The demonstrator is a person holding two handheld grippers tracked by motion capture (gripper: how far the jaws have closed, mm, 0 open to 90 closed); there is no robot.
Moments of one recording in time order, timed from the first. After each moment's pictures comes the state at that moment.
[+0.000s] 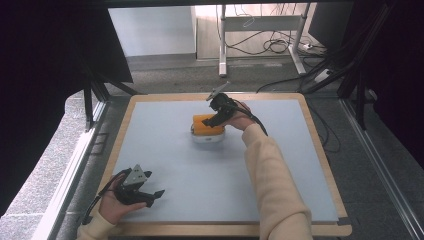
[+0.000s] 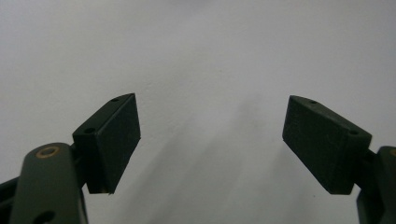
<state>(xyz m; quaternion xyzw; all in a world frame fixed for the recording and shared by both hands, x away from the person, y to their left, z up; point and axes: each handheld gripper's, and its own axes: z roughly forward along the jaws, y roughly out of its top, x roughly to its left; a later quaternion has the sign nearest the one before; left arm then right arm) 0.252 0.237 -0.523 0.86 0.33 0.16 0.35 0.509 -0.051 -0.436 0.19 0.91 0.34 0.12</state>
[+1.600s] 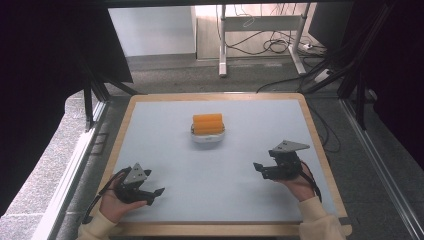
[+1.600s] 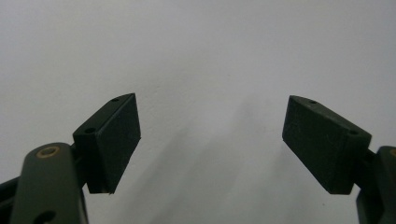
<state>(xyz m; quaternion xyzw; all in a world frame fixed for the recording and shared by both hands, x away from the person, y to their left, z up) 0.255 0.236 -0.523 0.85 0.34 0.17 0.36 0.336 -0.228 -0.474 0.36 0.83 0.40 0.17</state>
